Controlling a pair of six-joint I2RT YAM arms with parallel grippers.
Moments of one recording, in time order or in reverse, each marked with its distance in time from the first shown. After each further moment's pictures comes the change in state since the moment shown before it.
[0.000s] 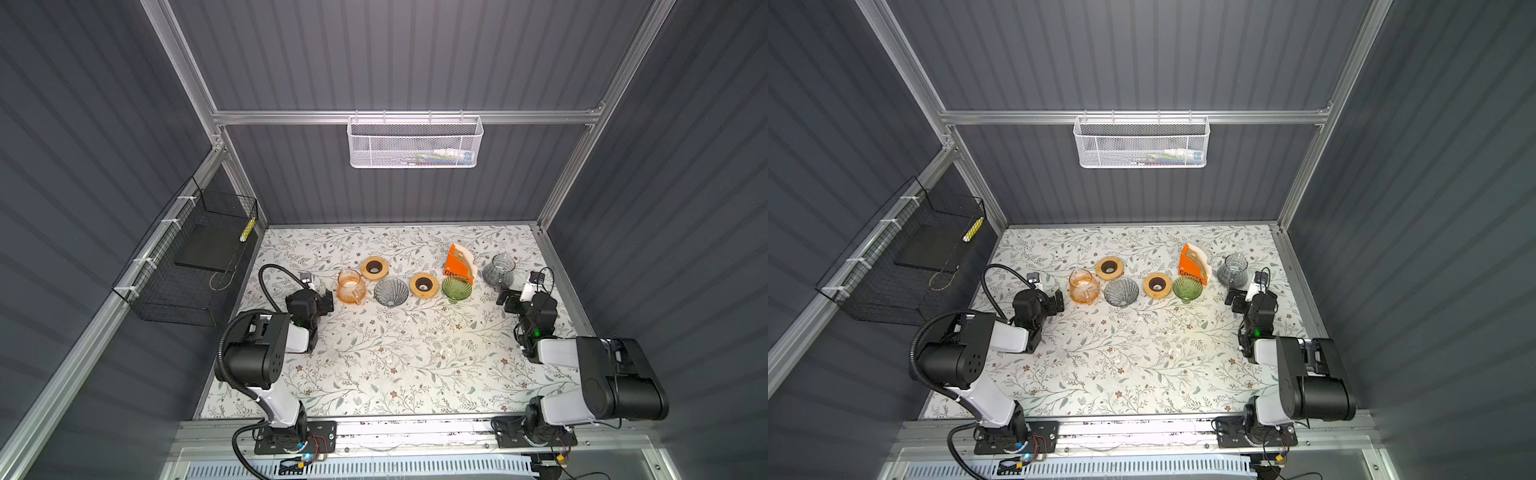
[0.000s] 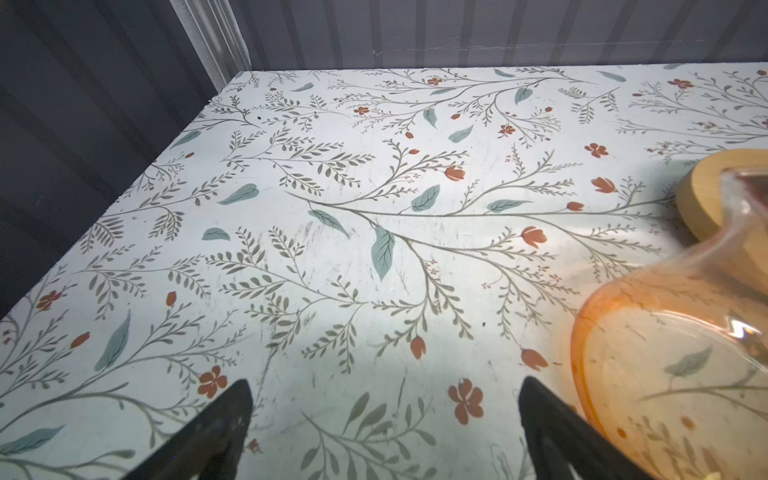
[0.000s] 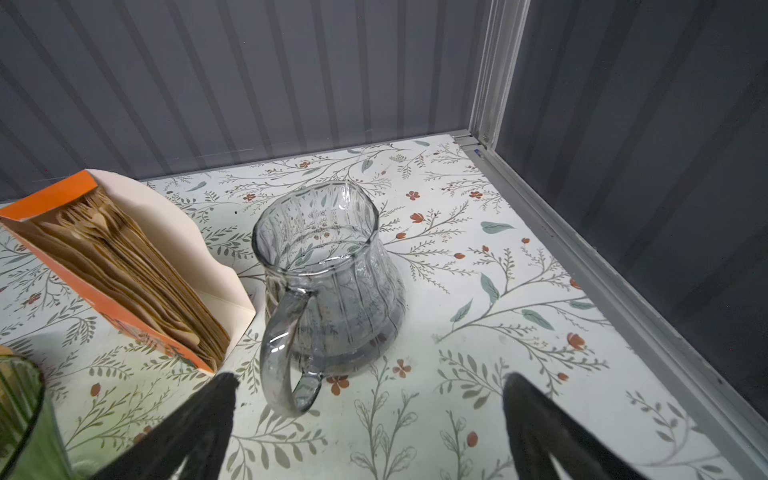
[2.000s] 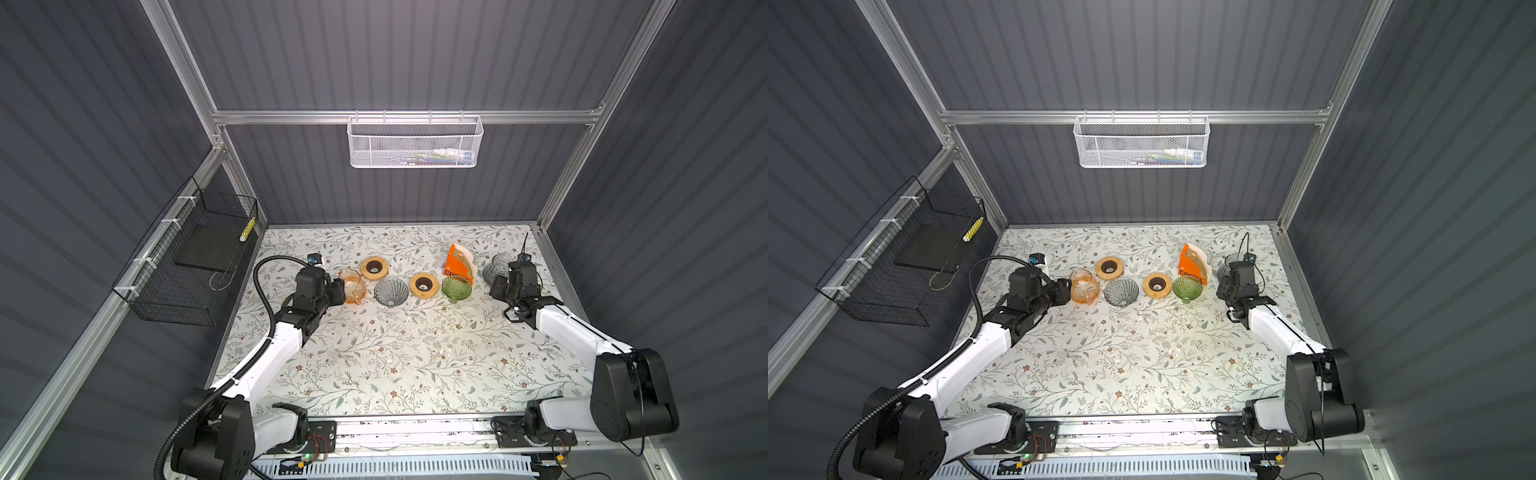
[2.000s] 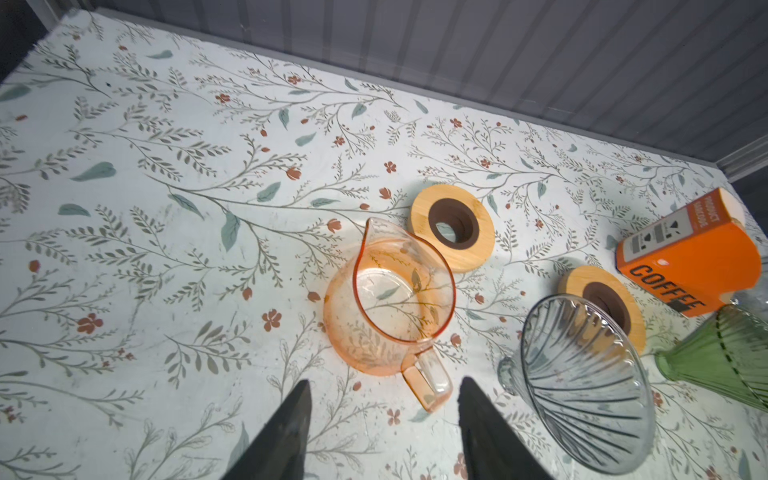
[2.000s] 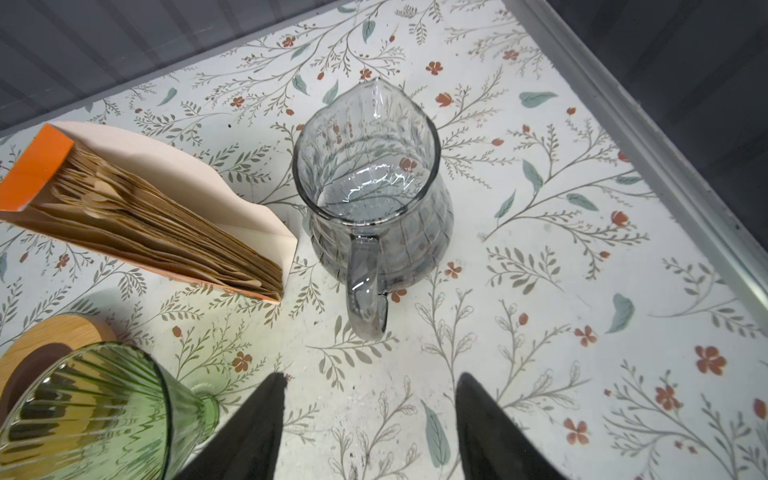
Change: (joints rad) left arm -0.198 -0.509 0.297 -0.964 0.190 -0.327; right arm 0.185 -0.079 0.470 -1.043 0.163 0.313
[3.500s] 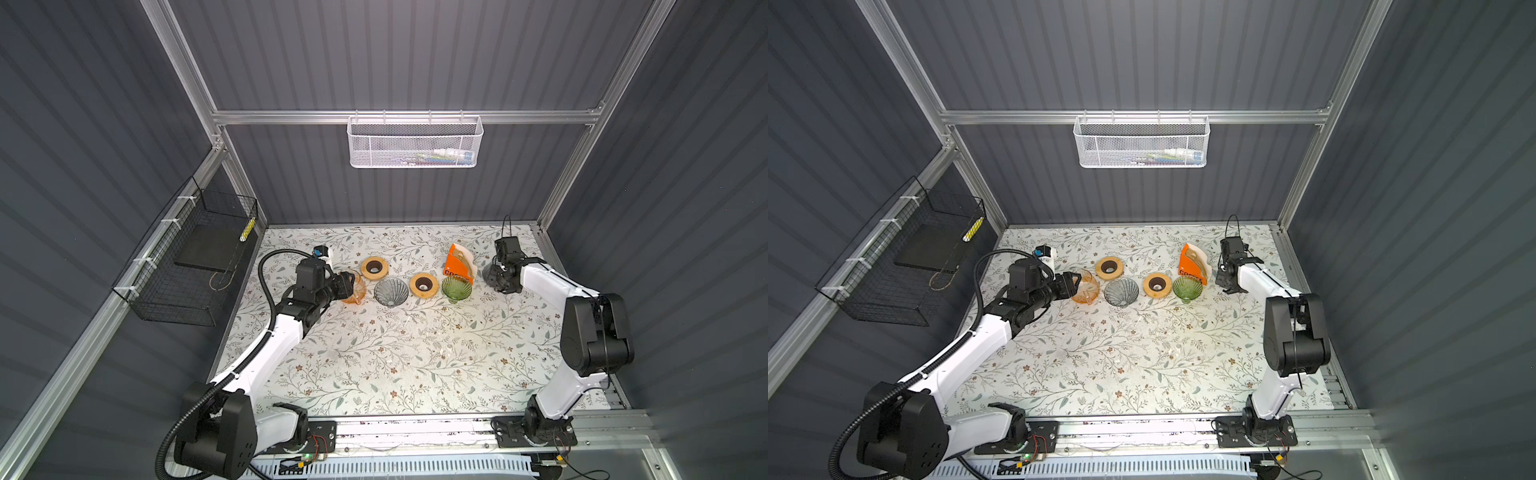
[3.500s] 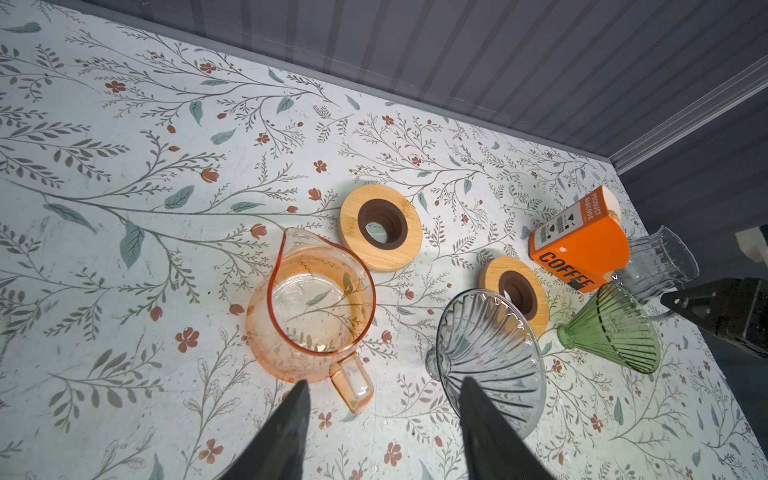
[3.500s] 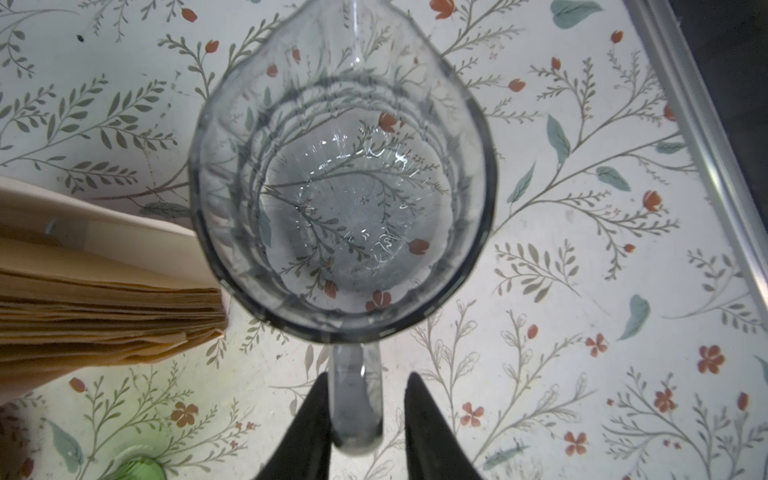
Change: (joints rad) left arm 0.000 0.038 0.082 -0.014 0.151 -0.031; right arm -0.026 0.377 0.428 -0.384 0.016 0.026
